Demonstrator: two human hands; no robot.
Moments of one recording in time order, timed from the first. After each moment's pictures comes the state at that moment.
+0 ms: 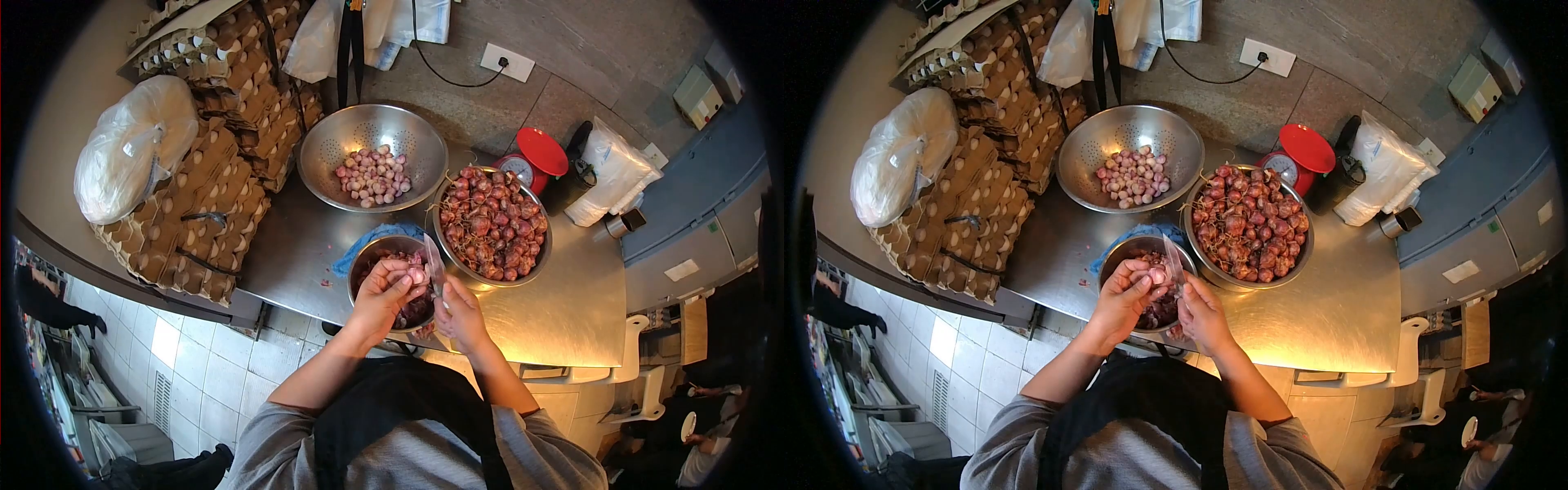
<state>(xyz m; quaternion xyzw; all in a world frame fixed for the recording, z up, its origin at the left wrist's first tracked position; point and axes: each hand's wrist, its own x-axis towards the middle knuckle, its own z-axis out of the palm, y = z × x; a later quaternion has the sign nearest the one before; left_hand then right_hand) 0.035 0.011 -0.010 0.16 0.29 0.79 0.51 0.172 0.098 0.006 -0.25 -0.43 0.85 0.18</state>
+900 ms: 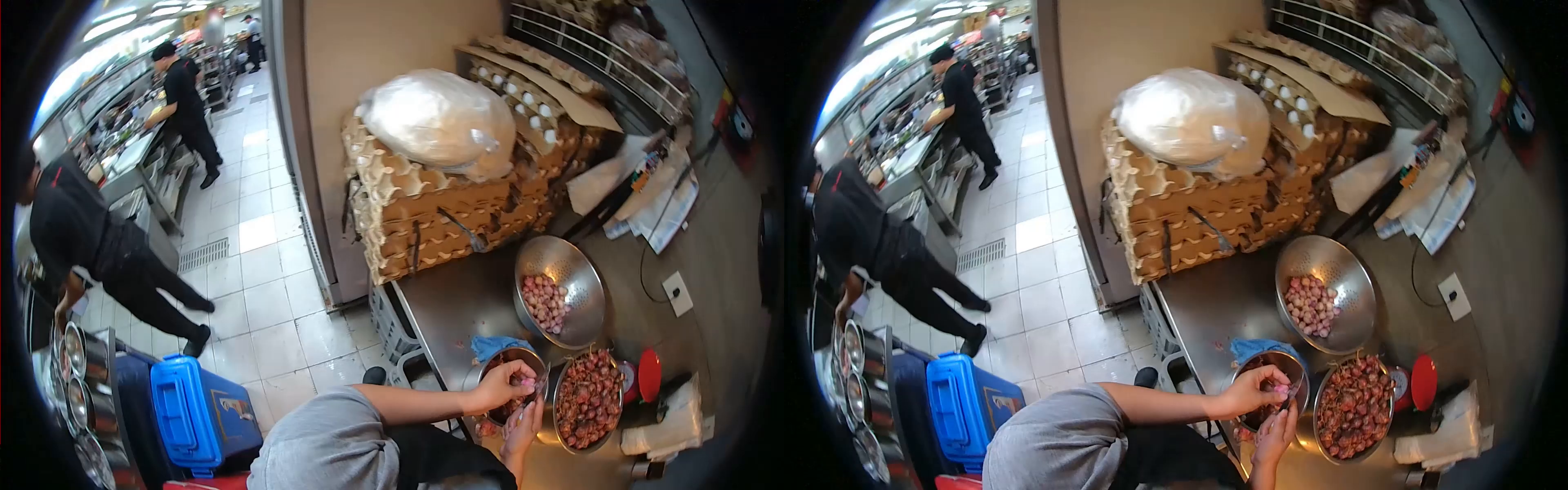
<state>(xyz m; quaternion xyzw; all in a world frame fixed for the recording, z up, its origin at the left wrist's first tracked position) 0.041 0.001 -0.020 0.22 0.49 0.79 0.30 0.148 0.071 -0.009 -0.26 -0.59 0.74 0.19</state>
